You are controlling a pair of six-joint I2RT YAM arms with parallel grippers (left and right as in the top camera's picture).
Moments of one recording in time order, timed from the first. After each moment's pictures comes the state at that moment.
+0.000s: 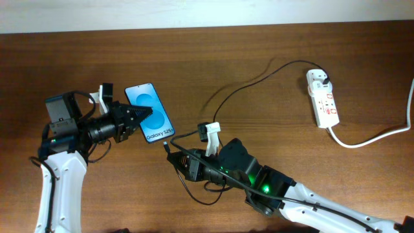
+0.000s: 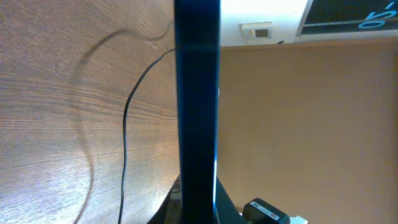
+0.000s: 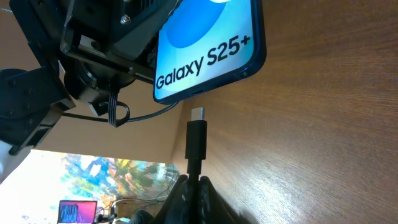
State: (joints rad) left arm 0.26 1.32 0.94 -0.51 1.15 -0.61; right arm 0.95 1.26 0.71 0.27 -0.25 1.14
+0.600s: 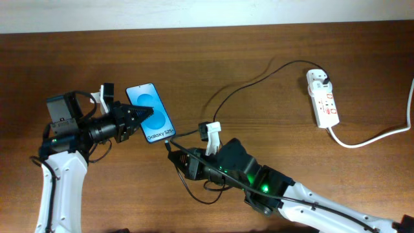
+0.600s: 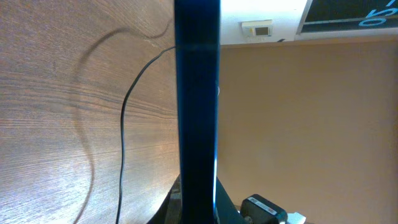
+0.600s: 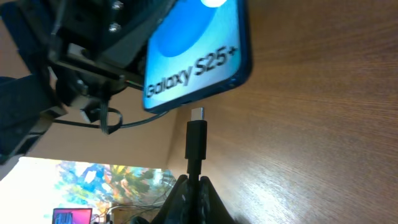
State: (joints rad) left arm 0.25 1.32 0.94 -0.52 1.15 -0.61; right arm 0.95 1.28 0.71 0.26 -0.22 1.14
